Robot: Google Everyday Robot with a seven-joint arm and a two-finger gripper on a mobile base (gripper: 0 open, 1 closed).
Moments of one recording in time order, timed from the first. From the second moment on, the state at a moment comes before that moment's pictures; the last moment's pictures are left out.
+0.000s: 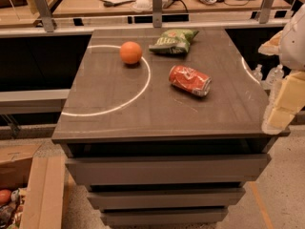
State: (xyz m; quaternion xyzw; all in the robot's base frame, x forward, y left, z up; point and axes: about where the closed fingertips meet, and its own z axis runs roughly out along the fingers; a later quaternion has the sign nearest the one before) arm 0.438 -0.217 0.976 -0.60 0.78 -0.03 0.16
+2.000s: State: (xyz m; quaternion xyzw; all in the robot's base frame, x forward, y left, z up) arm 0.585 -0.193 0.924 -0.47 0.87 -0.01 0.18
